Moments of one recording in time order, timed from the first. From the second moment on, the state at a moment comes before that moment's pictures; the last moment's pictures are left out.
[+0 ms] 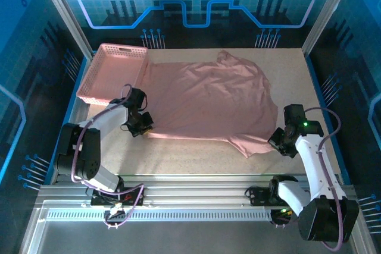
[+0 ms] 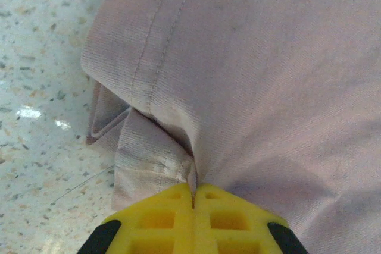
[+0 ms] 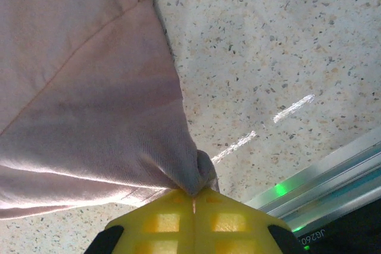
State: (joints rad) left arm -0.17 1.54 0.89 -0.72 0.17 -0.75; right arm -0.09 0.97 0.77 -1.19 -0.01 0.66
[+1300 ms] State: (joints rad) left arm -0.10 1.85 1.50 -0.83 0.21 -0.64; right arm -0.01 1.56 1.29 -0.77 0.03 0.59
